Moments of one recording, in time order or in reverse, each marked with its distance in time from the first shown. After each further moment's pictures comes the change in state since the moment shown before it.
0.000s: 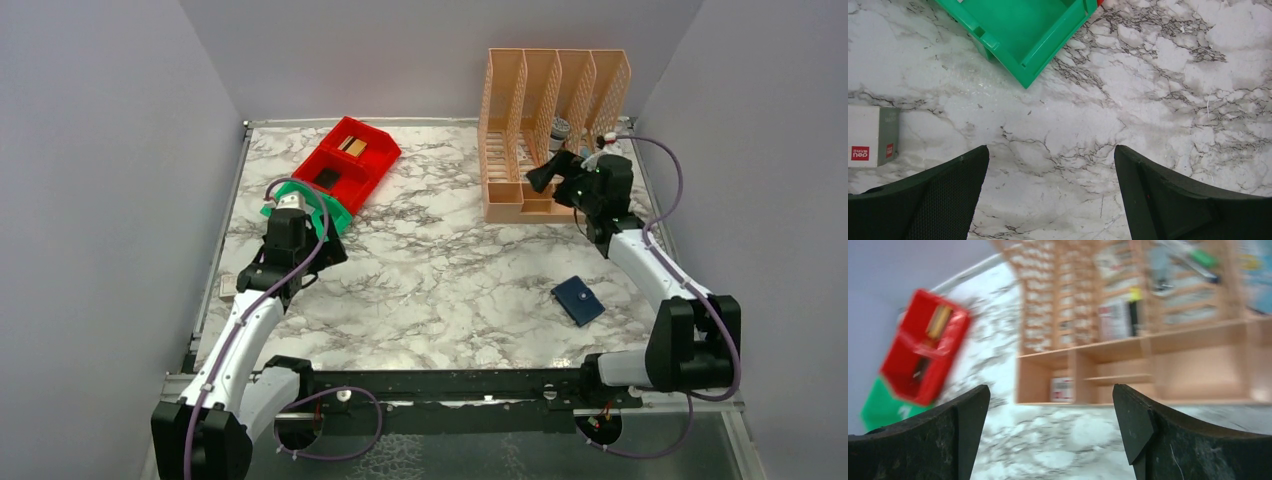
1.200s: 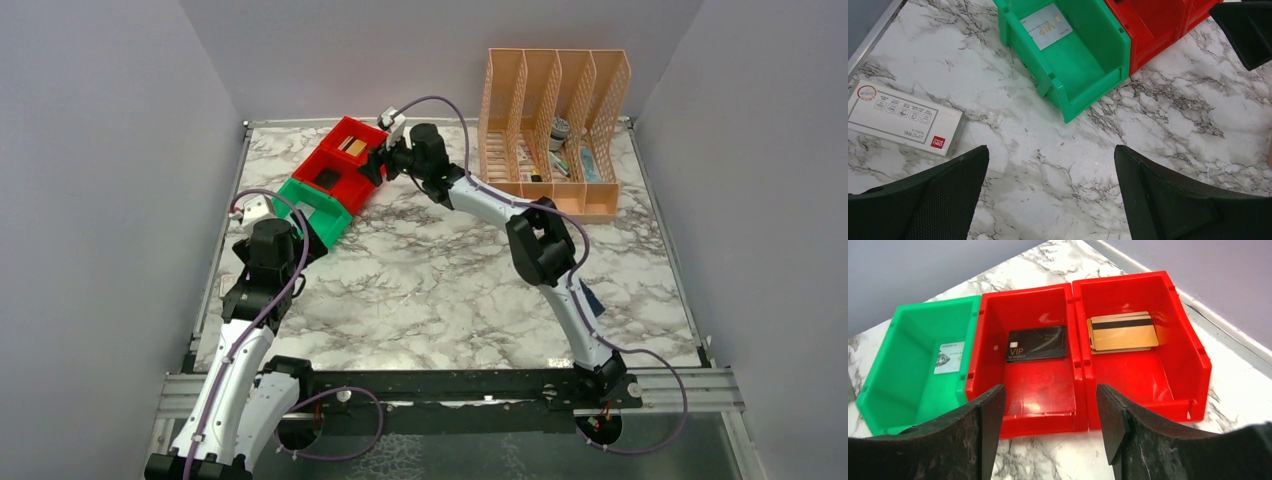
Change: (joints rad) left arm 0.006 -0.206 0.000 -0.036 -0.270 -0.079; right arm 0.634 1.043 1.103 0.197 -0.215 -0.467
